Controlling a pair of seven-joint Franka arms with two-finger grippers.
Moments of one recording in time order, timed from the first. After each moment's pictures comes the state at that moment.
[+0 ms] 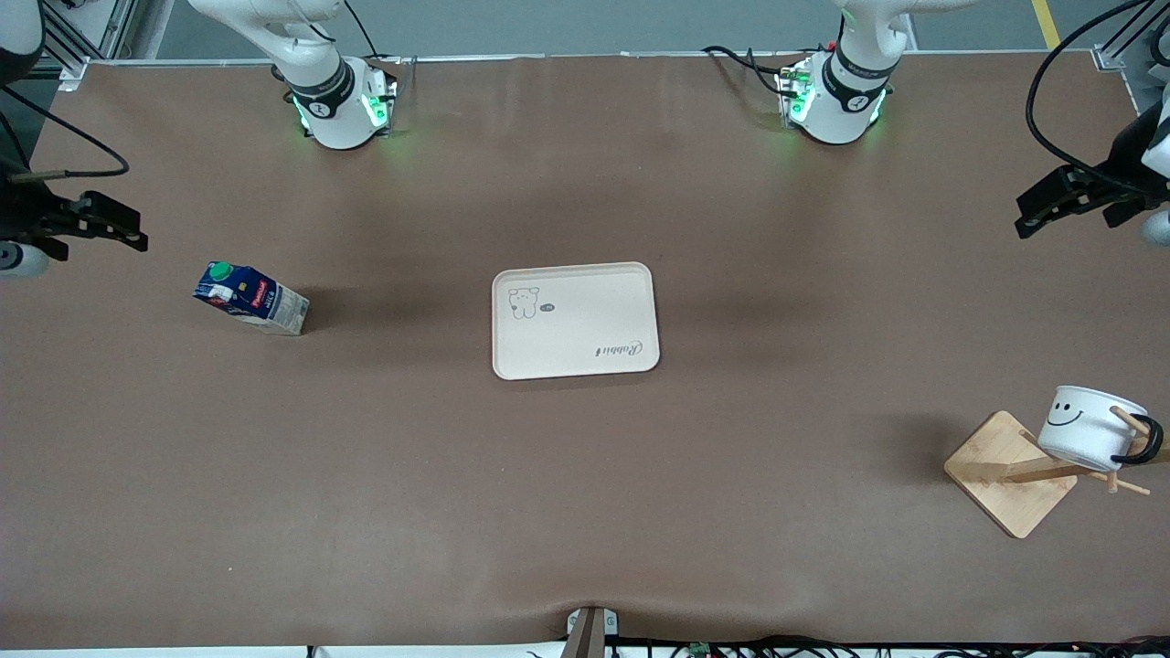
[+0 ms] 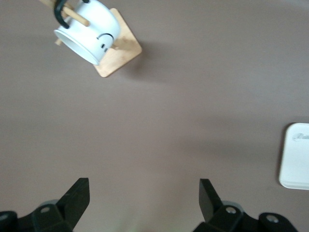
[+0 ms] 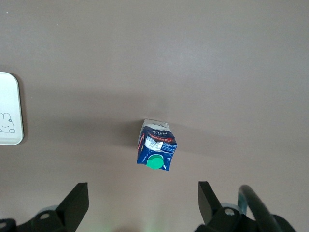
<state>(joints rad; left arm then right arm) 0.02 -0.01 -0.08 -1.52 0.09 1.51 -0.15 -0.05 0.01 -0.02 -1.64 -0.02 1.55 -0.20</state>
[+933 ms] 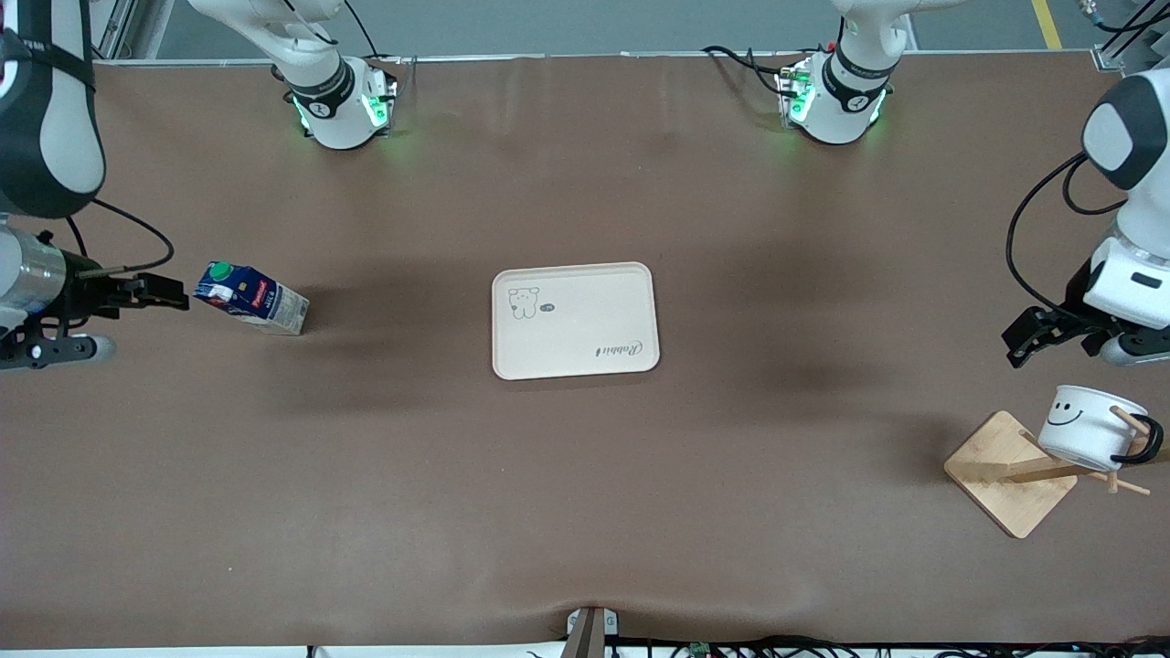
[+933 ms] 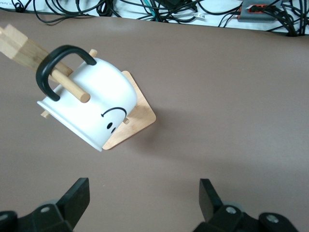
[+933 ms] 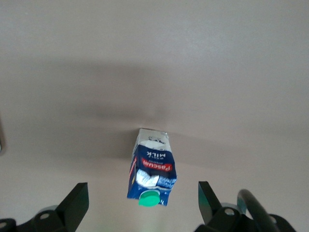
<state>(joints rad) 0.13 0.05 -0.07 -1.94 0.12 2.29 -0.14 -0.07 0.21 -0.02 -1.61 -0.02 1.63 -0.20</state>
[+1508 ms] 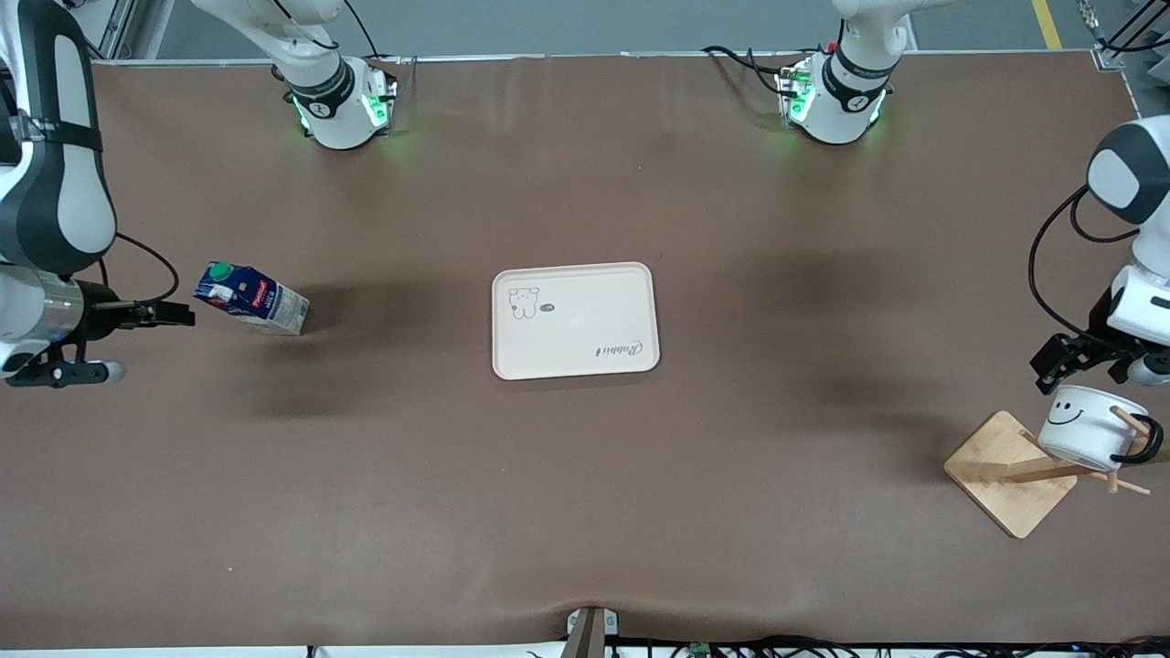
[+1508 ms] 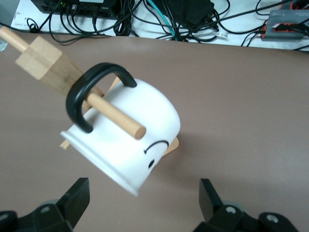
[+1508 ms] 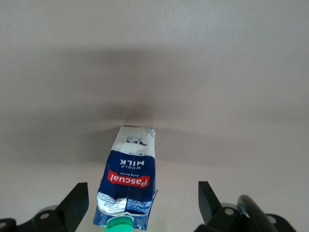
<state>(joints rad) 0.22 0.14 -0.07 -1.98 0.12 2.53 -0.06 -0.14 0.27 -0.03 -1.74 -0.01 1.72 -0.19</state>
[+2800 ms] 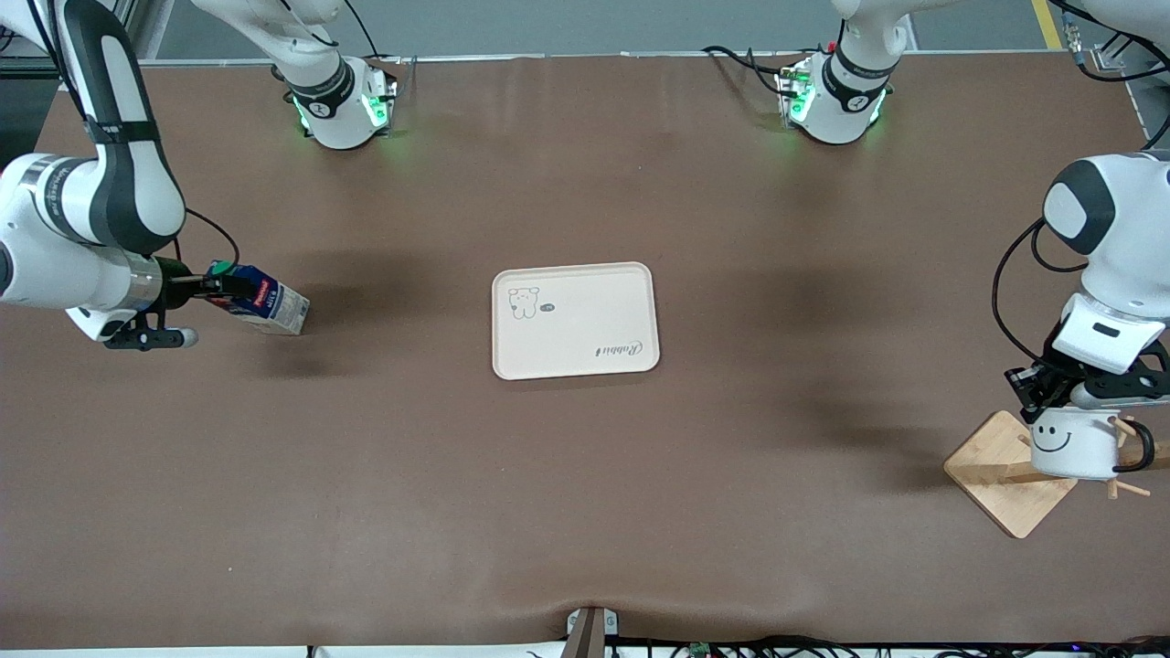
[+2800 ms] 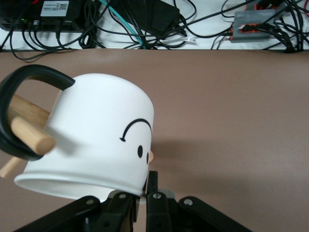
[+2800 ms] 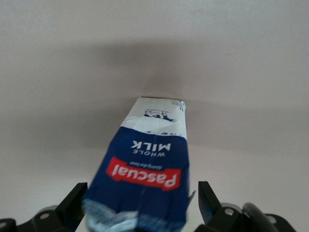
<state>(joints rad) 0.21 0.20 -0.14 -1.96 0.12 2.58 -0.03 -0.14 0.16 -0.02 -2.09 0.06 1.91 -0.19</state>
